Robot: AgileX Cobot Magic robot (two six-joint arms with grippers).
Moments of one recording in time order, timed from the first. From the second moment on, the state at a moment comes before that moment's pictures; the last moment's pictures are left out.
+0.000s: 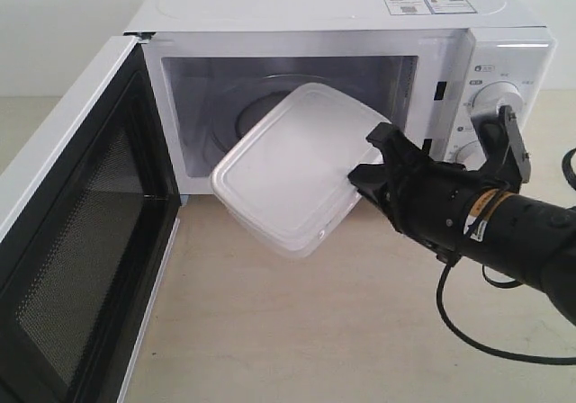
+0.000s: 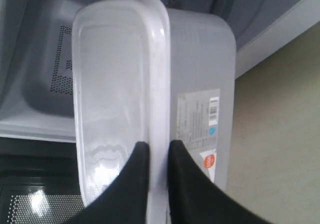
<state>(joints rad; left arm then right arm) 0.01 0.00 0.00 -0.03 0.34 -0.02 0.51 1.61 -0.47 -0.14 -0.71 1.26</state>
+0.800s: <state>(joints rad) 0.01 0.00 0.00 -0.03 0.34 -0.02 0.63 1.71 -0.57 0.23 -0.80 1.20</state>
